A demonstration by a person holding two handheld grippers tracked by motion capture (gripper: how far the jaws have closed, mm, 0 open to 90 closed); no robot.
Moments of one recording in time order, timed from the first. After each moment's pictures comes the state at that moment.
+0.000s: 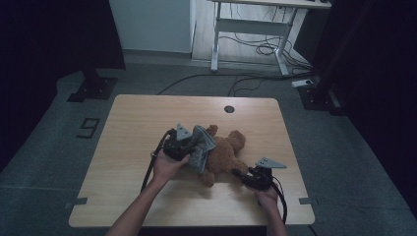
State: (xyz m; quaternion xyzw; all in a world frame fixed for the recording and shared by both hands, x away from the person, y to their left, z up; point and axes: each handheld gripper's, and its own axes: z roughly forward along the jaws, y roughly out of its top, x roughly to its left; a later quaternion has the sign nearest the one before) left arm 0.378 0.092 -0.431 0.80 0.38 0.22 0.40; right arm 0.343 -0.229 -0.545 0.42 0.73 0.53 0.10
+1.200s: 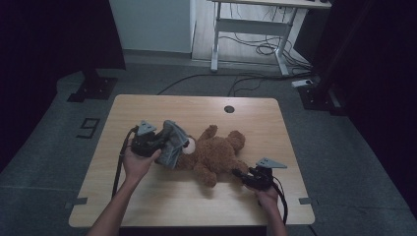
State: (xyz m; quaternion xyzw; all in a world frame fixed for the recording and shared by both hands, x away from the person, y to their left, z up) left arm 0.375 0.160 -0.415 0.76 0.42 0.21 0.45; right arm 0.344 -0.231 -0.546 0.42 0.73 0.53 0.10
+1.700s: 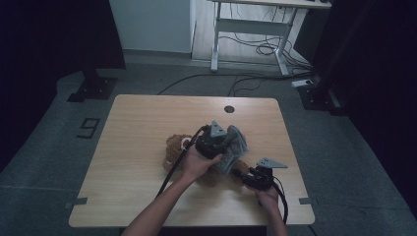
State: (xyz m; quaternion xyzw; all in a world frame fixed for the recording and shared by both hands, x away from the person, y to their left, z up) left arm 0.382 -0.015 -0.414 0.84 0.31 0.16 0.42; right arm 0.343 -0.232 -0.545 0.42 0.73 0.54 0.10
